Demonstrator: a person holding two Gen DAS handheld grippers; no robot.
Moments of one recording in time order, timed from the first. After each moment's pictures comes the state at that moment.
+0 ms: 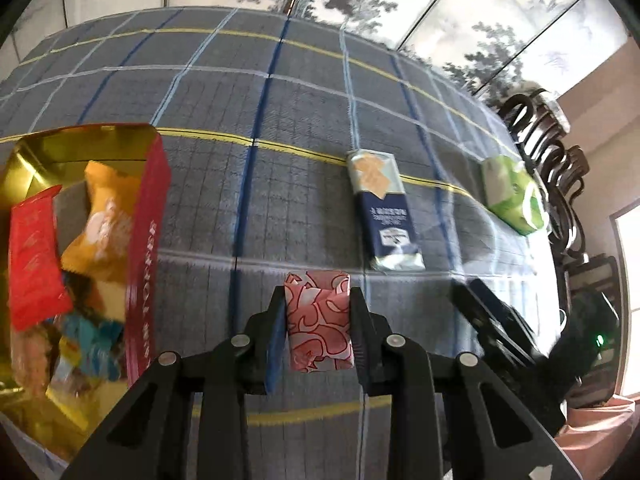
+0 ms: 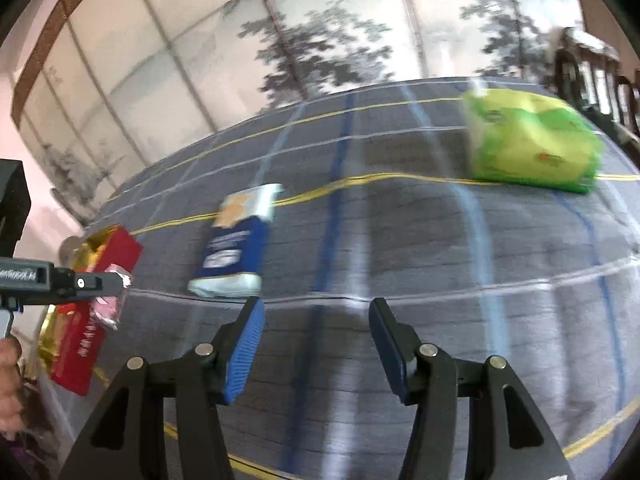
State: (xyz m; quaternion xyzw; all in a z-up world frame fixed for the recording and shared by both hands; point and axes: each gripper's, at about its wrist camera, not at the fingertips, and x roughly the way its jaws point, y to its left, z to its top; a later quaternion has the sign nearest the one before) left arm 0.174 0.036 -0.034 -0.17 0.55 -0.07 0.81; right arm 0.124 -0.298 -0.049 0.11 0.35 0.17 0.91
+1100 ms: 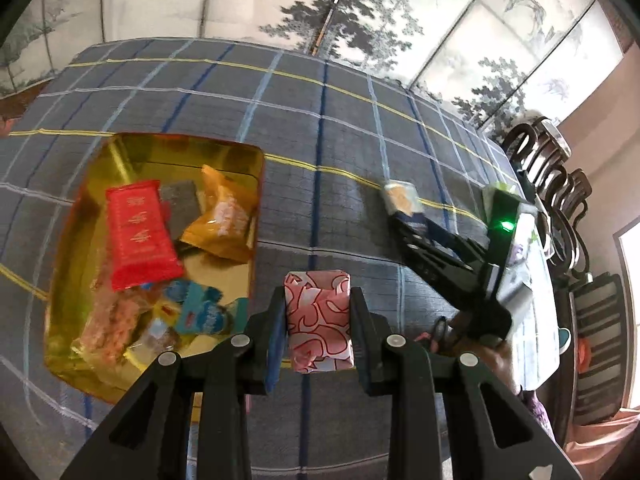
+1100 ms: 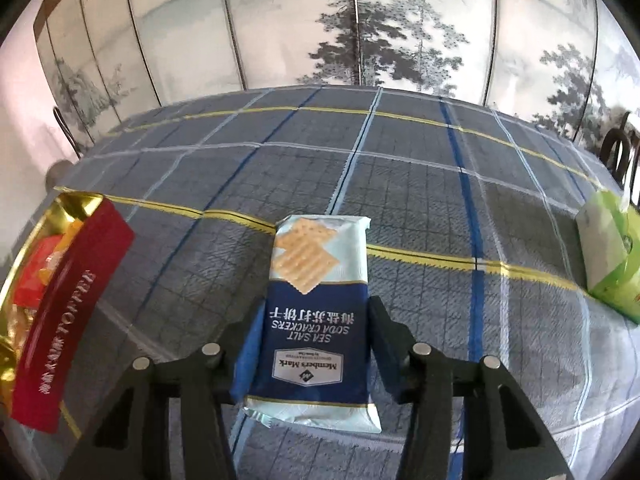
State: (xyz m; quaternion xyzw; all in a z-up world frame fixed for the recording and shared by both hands) left arm 0.115 0.092 0.008 -0.17 0.51 -0.03 0.84; right arm 0.192 -0.191 -0.042 -0.02 0.37 0.17 0.91
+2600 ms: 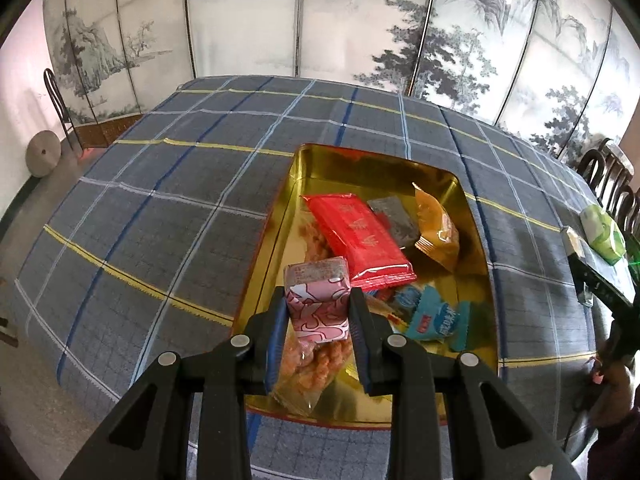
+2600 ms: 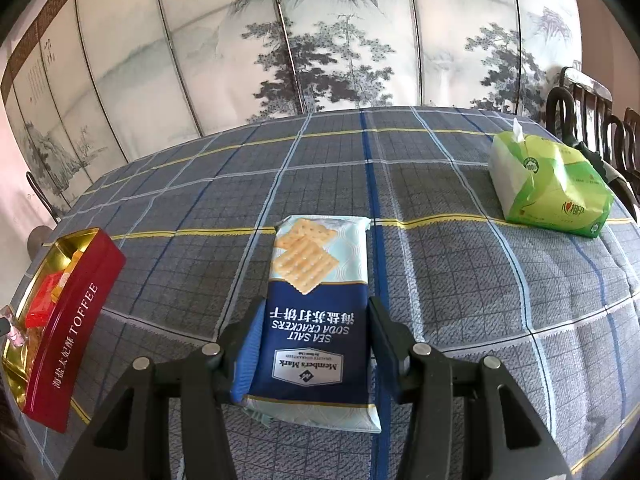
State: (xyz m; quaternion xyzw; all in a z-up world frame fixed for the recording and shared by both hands) left arm 0.055 0.203 -0.030 -0.09 0.43 0.12 0.89; right arm 0.135 -0.250 -0.041 0.05 0.33 0.10 0.94
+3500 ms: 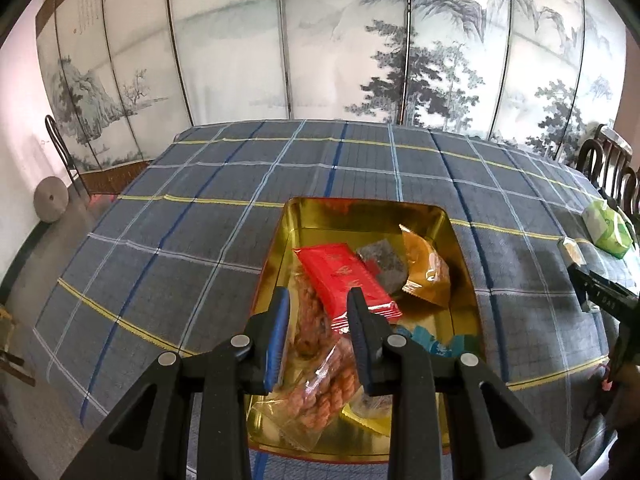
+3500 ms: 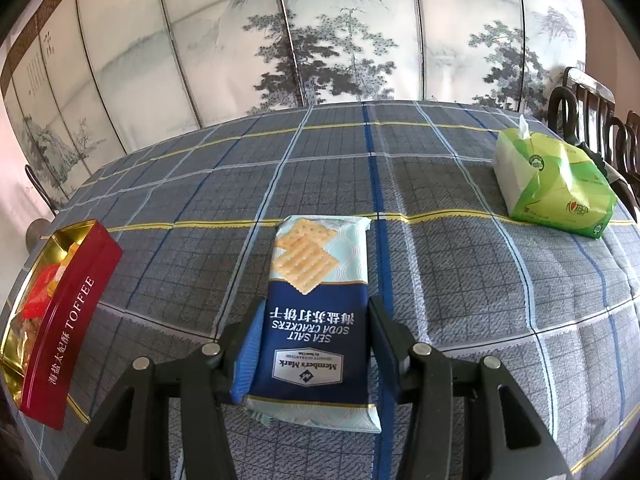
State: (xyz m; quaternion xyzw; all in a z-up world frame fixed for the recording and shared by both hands) left arm 0.069 0.184 -0.005 -0.03 0.38 0.12 0.91; right arm 0.136 -0.249 -0.046 0.05 0.34 0.10 0.93
